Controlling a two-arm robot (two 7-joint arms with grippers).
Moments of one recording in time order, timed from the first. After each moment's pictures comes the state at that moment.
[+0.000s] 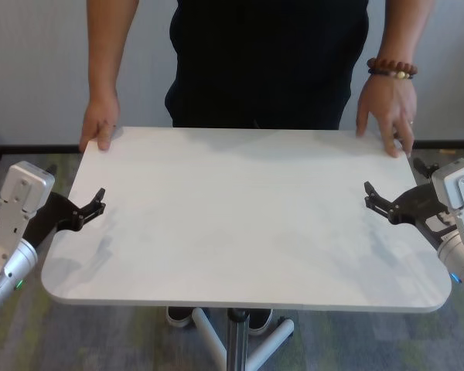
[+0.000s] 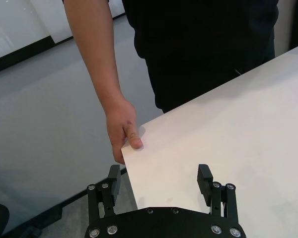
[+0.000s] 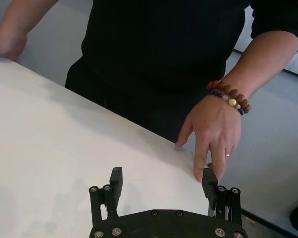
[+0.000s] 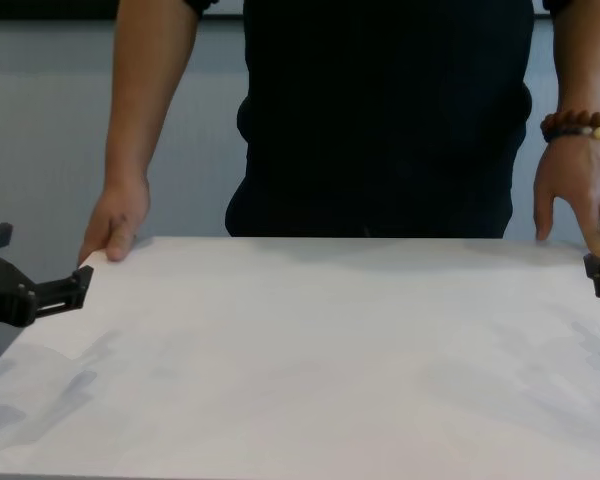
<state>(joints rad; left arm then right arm) -0.20 0.60 0.45 -1.41 -0.25 -0.12 0.03 0.20 0.60 -0.45 -1.41 0.25 -0.12 -0.03</state>
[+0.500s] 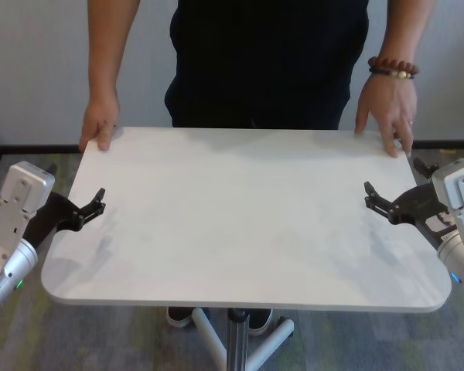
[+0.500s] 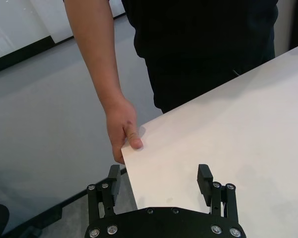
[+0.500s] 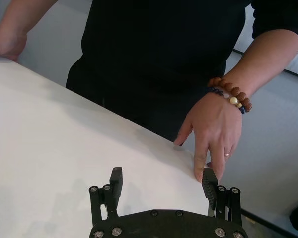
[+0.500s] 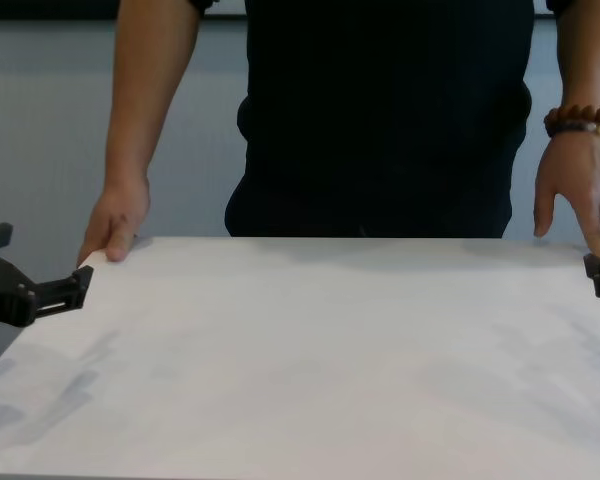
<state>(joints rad) -0.20 0.60 0.45 -1.41 -0.25 -0.12 0.03 0.20 0.60 -0.45 -1.41 0.25 -0.12 -0.03</state>
